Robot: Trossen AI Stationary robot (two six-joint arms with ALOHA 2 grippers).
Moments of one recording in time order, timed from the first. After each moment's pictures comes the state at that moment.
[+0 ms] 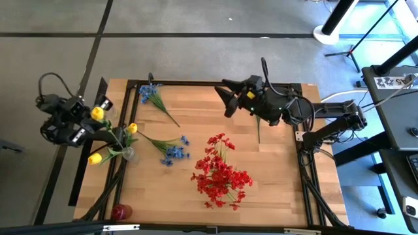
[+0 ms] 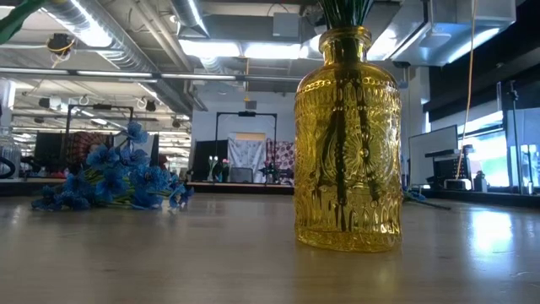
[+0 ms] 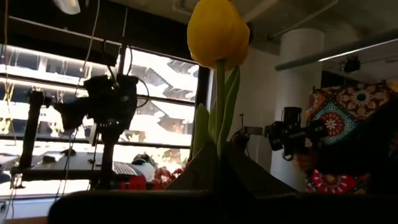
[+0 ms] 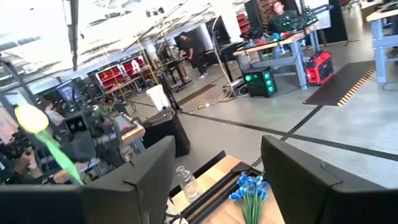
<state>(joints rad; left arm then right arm) 0.00 0.00 0.71 -0.28 0.30 -0.26 0.08 1.43 1.50 -0.01 0.63 0.40</state>
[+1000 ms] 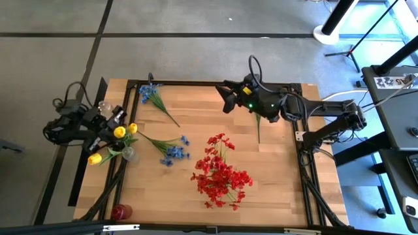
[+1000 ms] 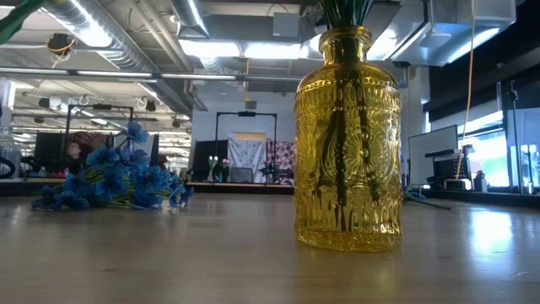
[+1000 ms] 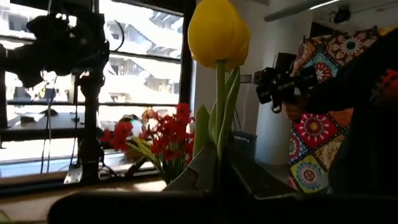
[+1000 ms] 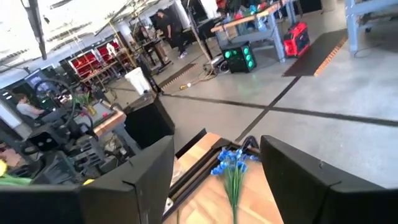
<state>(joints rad) 0.00 0.00 0.58 -0.34 0.41 -0.17 0.04 1.43 1.50 -0.17 0.61 0.55</state>
